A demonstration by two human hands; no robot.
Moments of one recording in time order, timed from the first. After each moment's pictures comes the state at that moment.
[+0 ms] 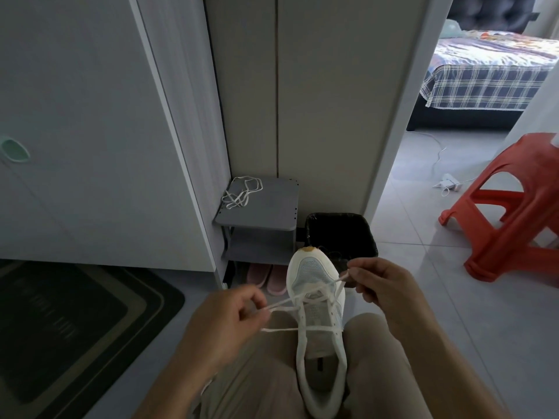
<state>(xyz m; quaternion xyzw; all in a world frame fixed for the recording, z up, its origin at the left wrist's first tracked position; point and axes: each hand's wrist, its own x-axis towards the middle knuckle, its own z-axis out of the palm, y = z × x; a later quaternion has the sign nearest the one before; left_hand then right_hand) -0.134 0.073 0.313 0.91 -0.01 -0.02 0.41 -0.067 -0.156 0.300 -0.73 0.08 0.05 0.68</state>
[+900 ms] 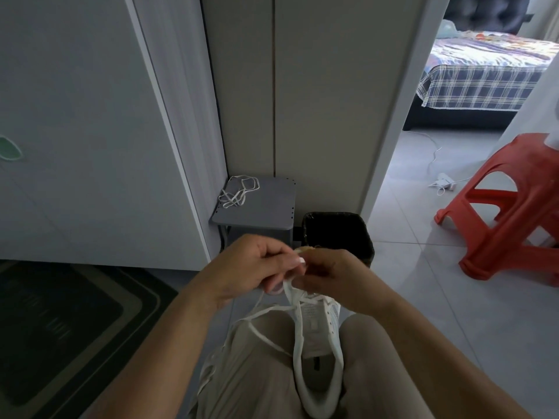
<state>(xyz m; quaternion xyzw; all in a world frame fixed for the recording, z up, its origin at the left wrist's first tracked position) -0.082 0.062 0.361 0.79 -0.12 -0.15 0.59 -0.054 -0.118 0.326 -0.83 -0.31 0.10 0.45</state>
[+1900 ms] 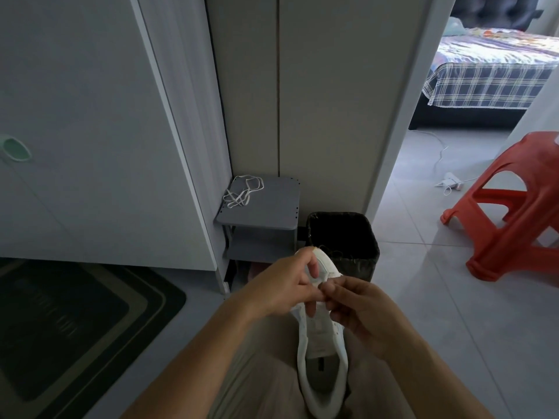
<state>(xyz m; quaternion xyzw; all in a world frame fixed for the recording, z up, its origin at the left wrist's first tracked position) -0.071 0.030 0.320 0.87 -0.16 -0.18 0.44 -0.082 -0.132 0.300 -0.61 0.08 0.24 0.75</state>
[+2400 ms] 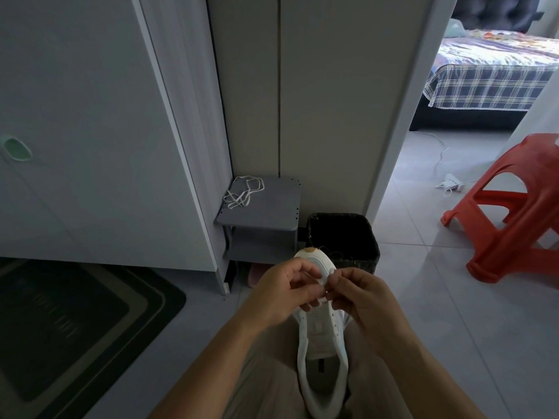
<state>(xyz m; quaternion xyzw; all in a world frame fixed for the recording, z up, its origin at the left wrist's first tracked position) -0.079 0.028 0.299 0.79 -0.09 -0.10 0.60 -0.078 -0.129 0.296 -0.67 0.03 0.13 0.73</state>
